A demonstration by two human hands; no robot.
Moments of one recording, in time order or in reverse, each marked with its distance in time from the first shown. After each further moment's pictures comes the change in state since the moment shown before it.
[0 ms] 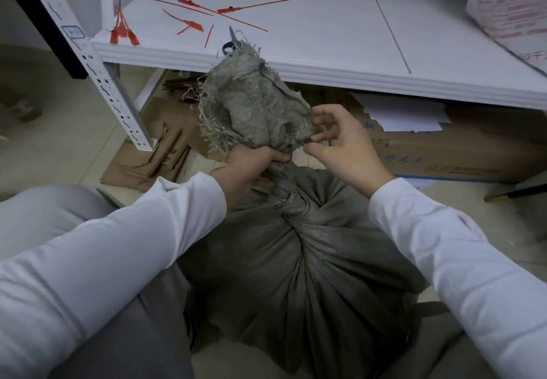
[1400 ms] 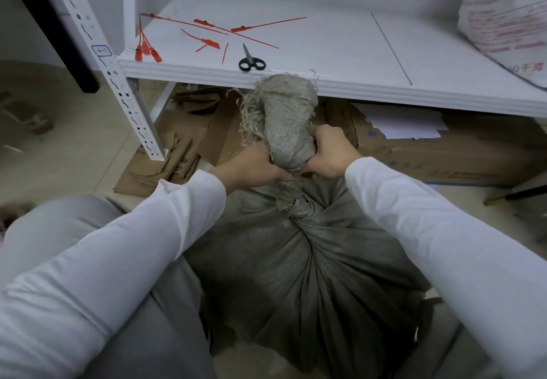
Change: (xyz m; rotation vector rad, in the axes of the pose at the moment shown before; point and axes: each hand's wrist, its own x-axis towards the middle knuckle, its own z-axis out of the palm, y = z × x) left_hand 0.012 0.009 -0.049 0.759 -0.264 0.455; right_hand 0.018 -0.022 0.032 -0.381 -0.268 0.044
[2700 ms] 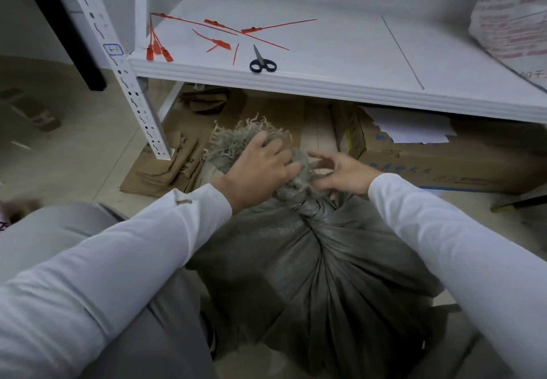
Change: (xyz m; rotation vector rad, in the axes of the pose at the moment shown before) left_hand -0.027 -0.010 -0.007 1.308 0.363 0.746; right_hand 0.002 0.037 0.018 0.307 -0.286 0.175
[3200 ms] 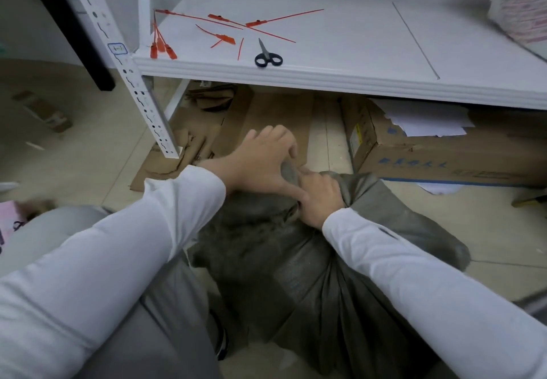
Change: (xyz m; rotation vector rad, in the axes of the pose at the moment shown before) left_hand 0.007 -0.026 0.002 -0.671 -0.358 -0.232; right_hand 0.005 -0.006 0.080 -0.840 0.358 -0.184
